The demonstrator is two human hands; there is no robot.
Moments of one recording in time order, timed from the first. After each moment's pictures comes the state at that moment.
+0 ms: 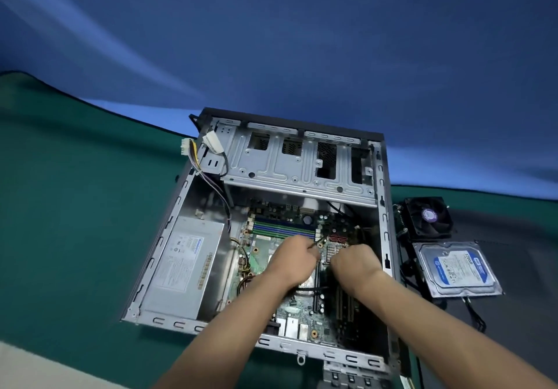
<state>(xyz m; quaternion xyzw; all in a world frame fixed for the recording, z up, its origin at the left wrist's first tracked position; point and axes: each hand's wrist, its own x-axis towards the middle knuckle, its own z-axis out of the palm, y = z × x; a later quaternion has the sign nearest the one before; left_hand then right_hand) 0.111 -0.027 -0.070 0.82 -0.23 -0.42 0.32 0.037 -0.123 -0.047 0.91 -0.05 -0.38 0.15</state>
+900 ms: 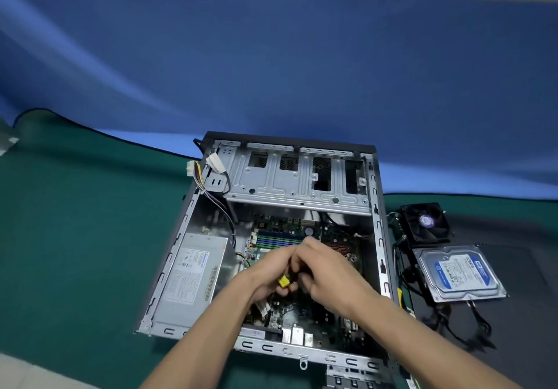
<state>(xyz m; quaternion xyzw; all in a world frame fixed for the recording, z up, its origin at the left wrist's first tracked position) 0.132 0.003 -0.043 0.65 -0.06 -0.60 0.46 0.033 -0.094 -0.003 0.94 -0.08 -0.07 -0.32</state>
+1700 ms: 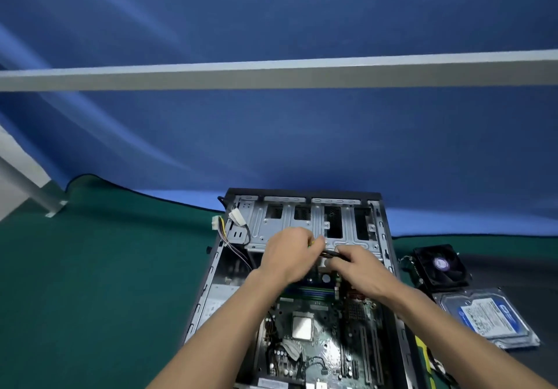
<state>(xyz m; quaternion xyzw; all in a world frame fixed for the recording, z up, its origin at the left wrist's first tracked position) 0.173 -0.037 0.047 0.89 -0.38 -0.12 0.21 0.065 -0.146 0.031 0.85 -0.24 -0.05 -0.47</state>
